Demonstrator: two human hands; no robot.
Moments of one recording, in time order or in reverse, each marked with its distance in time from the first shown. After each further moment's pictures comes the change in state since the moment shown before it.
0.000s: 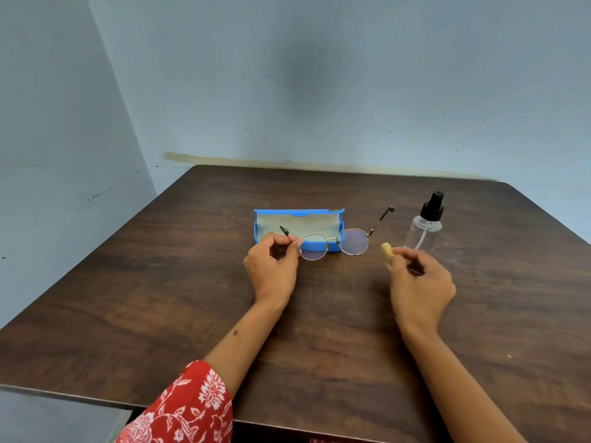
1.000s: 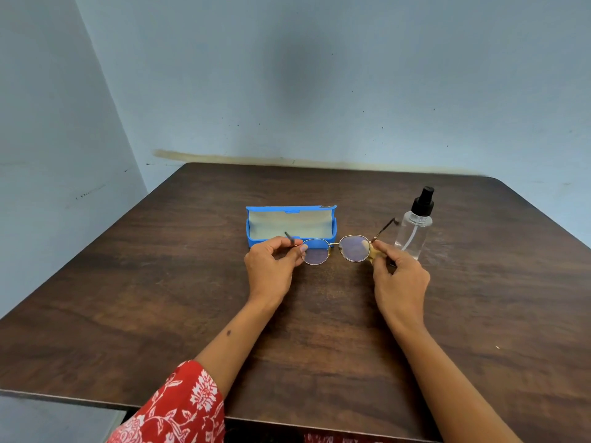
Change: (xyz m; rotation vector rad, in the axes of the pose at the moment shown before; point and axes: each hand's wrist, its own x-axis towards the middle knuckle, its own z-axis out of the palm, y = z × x) left_hand -0.005 0.005 0.000 -0.110 -0.196 -0.117; right_hand -0.001 0.010 0.006 -0.079 -0.192 -0.149
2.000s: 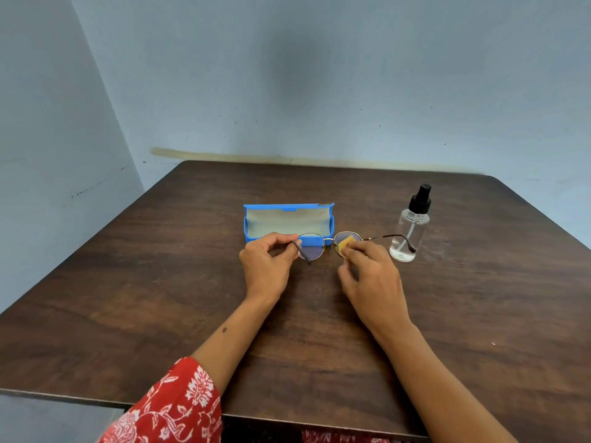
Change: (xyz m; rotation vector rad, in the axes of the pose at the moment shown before) left_hand 0.002 -0.002 -0.001 0.078 0.043 0.084; right_hand -0.009 0.002 0.015 -0.337 -0.096 -0.541
